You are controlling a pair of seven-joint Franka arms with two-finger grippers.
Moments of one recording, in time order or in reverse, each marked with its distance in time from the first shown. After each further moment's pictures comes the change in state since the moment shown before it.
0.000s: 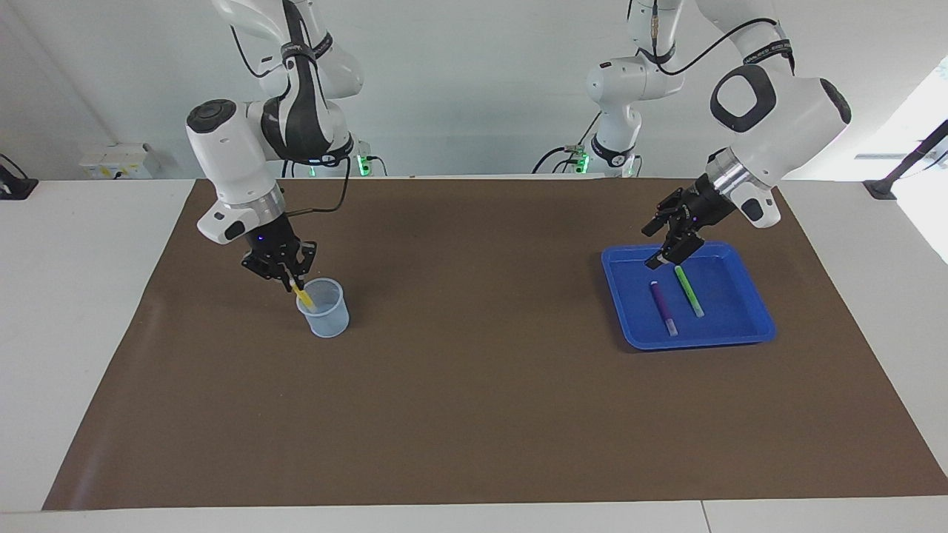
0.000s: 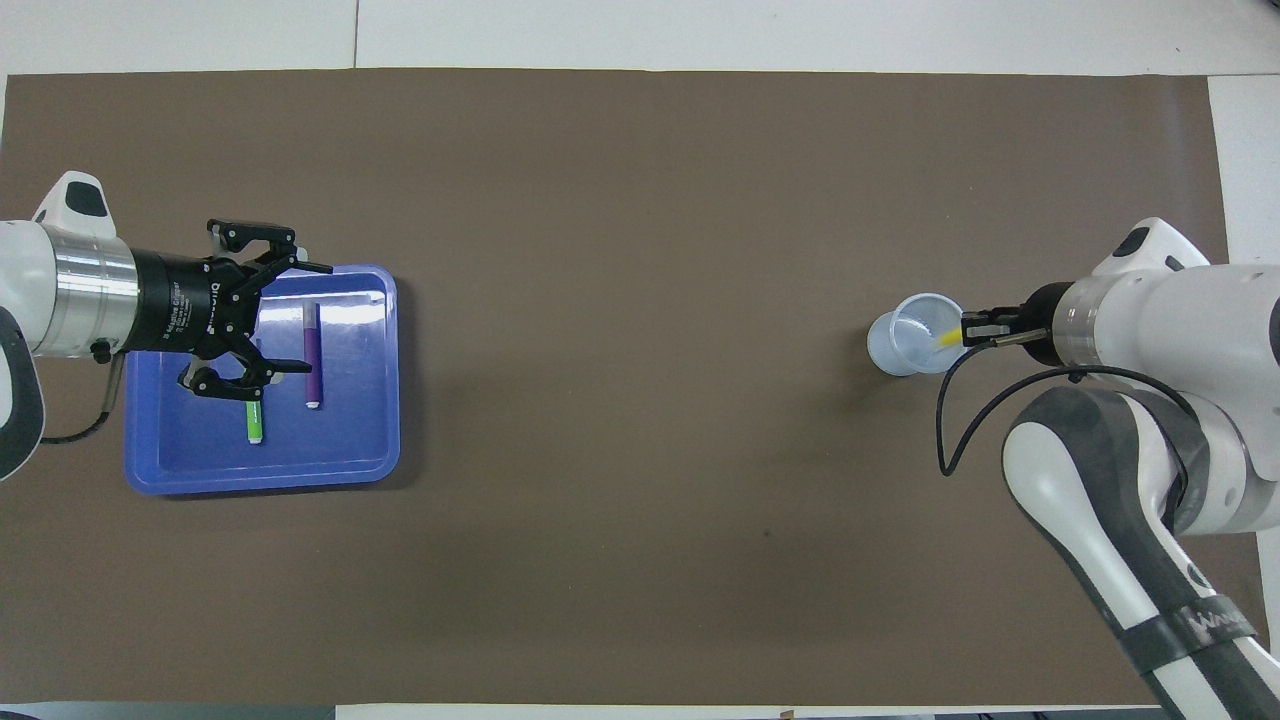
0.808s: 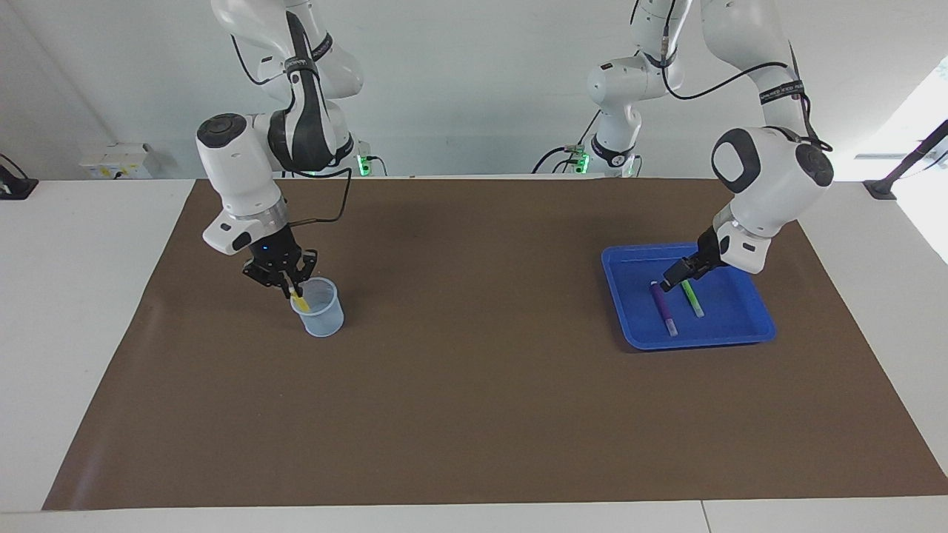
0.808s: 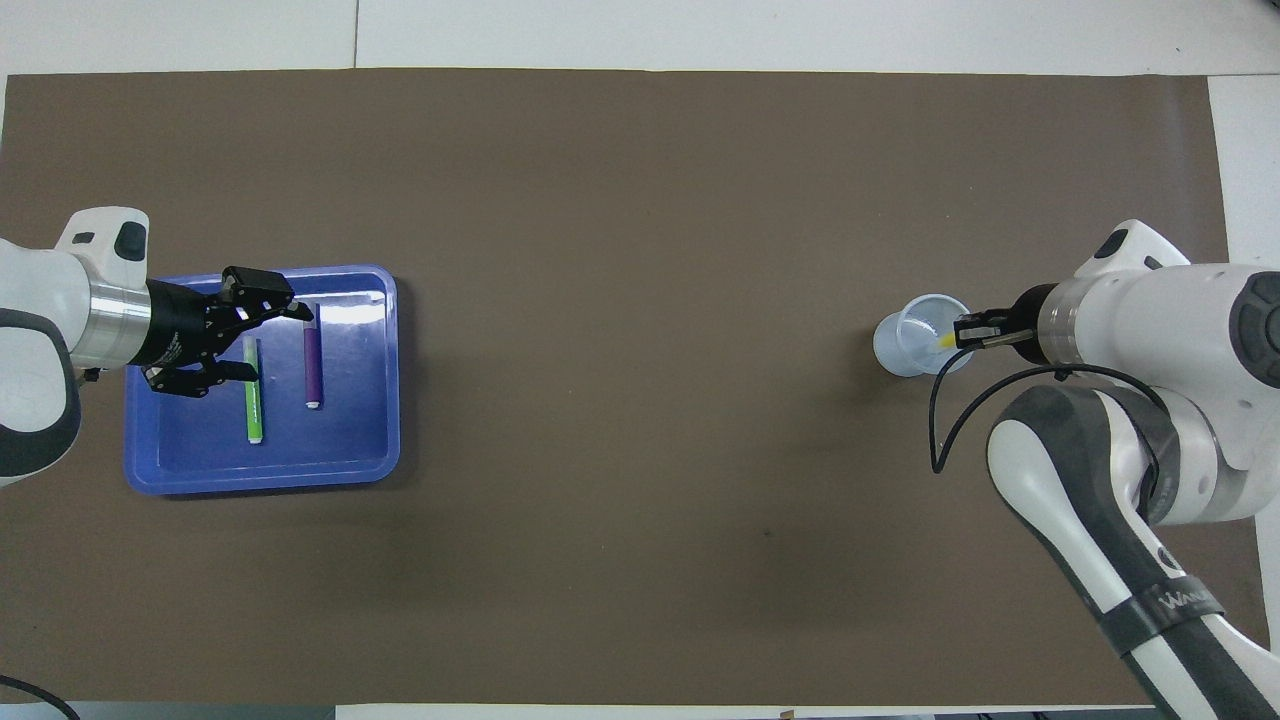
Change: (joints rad) left arm 0.060 0.162 0.003 -0.091 0.394 0.194 0.815; right arm 0.000 0.033 0.000 -0.002 -0.069 0.020 0.000
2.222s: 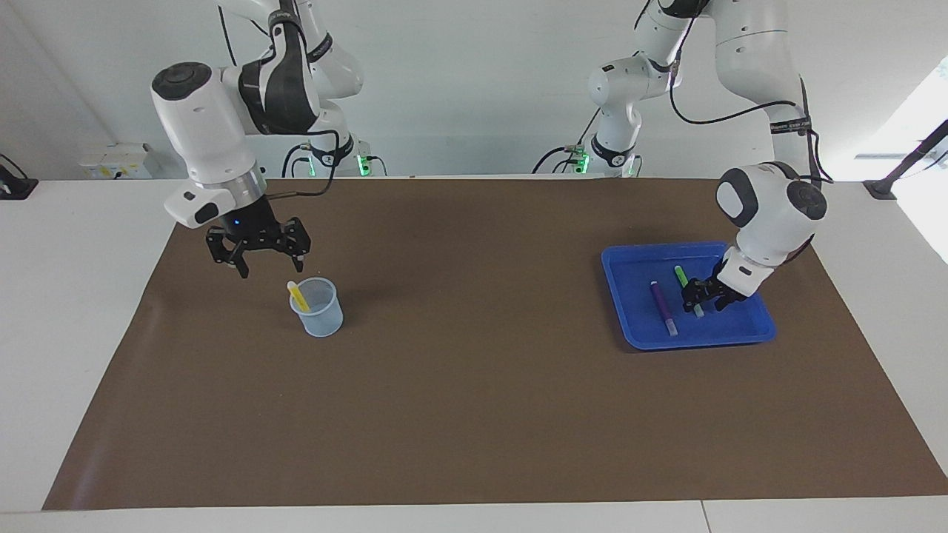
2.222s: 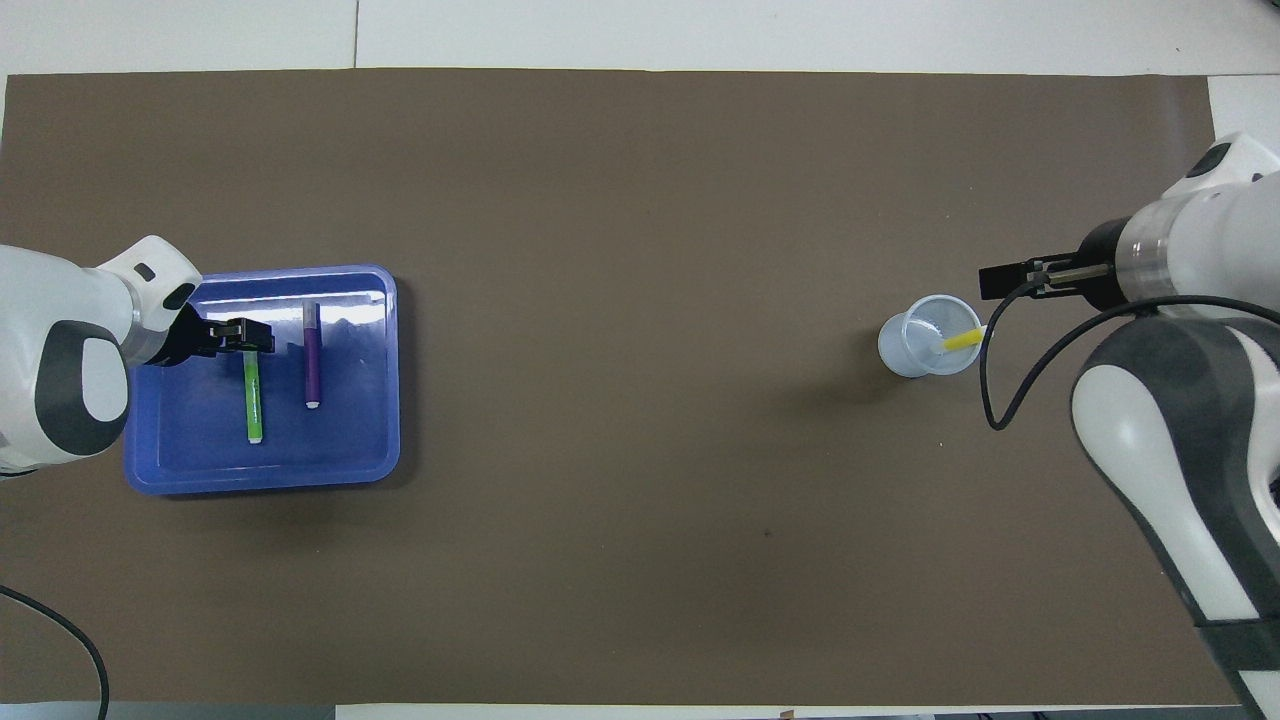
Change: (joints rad) left arm 0.083 0.105 0.001 -0.042 0.098 0.187 0.298; right arm -0.001 -0.008 -0.002 0.340 -0.010 -0.398 0.109
